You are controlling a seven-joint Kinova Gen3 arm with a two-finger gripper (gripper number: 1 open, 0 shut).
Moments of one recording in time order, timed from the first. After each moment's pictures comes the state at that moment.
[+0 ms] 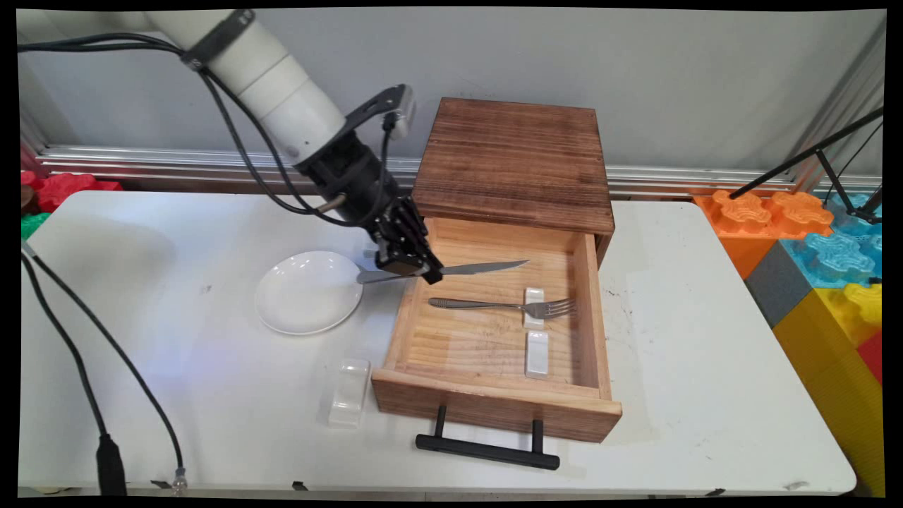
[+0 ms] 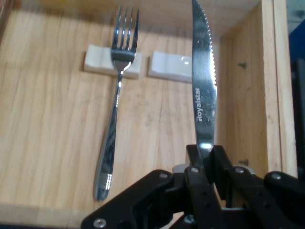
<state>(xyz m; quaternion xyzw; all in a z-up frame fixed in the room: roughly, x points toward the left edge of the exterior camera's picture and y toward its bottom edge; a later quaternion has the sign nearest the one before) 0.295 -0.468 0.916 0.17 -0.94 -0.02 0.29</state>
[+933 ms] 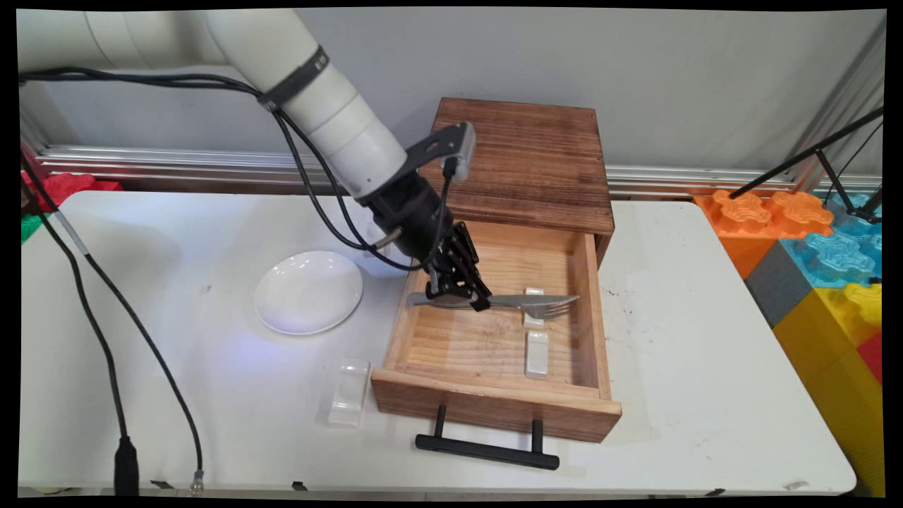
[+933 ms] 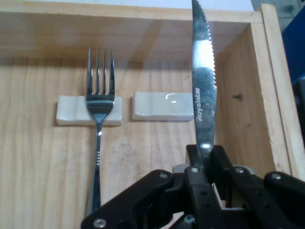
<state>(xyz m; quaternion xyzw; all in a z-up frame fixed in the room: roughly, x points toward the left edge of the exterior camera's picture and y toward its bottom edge) 0.235 -0.479 0.882 0.11 -0.95 -0.02 0.30</state>
